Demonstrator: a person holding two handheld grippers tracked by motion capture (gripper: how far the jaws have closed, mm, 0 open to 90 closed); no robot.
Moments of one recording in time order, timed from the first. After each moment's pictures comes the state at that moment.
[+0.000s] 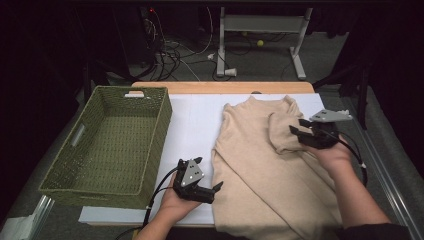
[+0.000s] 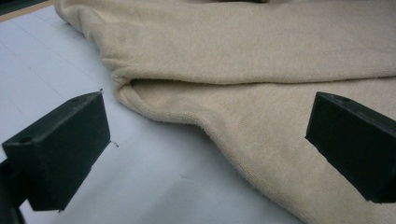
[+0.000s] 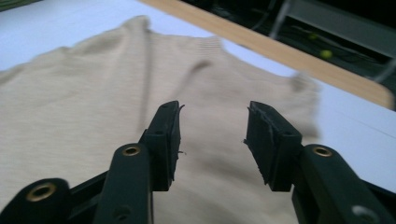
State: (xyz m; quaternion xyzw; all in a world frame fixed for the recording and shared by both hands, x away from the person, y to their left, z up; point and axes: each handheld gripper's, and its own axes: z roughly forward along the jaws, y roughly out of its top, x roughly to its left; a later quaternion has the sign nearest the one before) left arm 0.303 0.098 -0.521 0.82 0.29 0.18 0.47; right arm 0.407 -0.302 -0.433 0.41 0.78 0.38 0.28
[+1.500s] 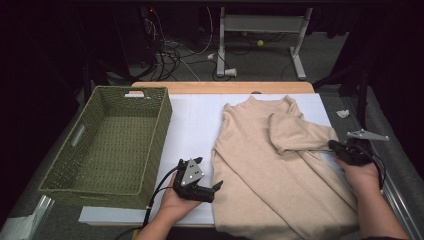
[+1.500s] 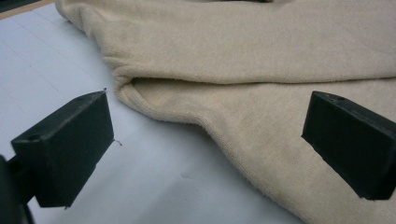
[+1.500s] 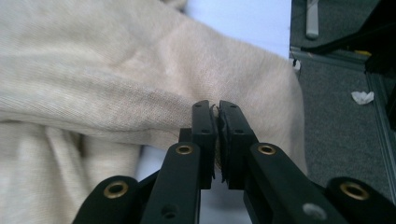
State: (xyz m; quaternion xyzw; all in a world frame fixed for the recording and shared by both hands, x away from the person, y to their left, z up) left arm 0.304 0.098 -0.521 0.82 0.29 0.18 0.47; right arm 0.389 -0.402 -0.494 0.55 0.72 0.34 0.27
